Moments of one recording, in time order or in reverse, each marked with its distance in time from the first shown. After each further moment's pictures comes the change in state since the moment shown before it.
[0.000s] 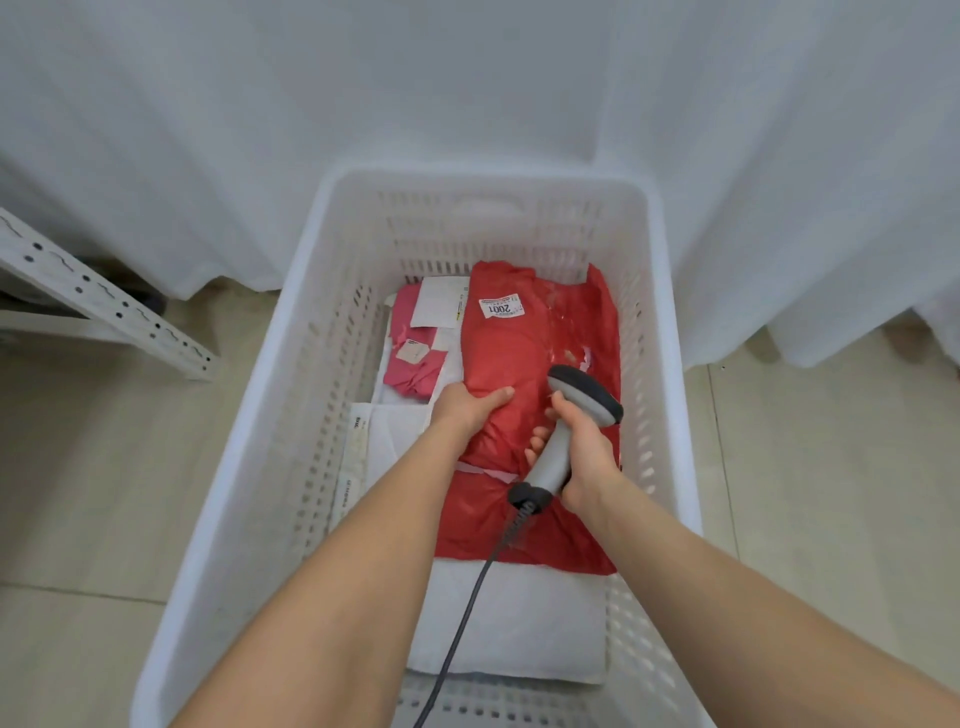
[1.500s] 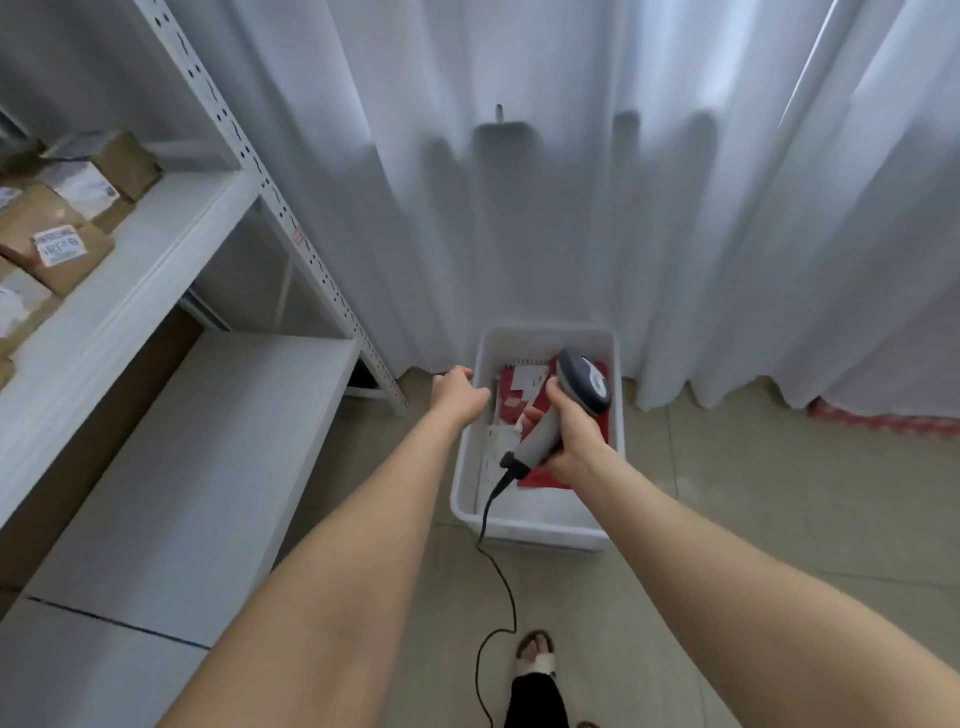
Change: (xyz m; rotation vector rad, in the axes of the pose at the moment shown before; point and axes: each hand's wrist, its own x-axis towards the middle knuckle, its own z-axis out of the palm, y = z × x) left_hand -0.603 0.231 -0.333 0.342 0.154 0.131; right_hand -0.635 -0.085 0.054 0.068 -0.233 0.017
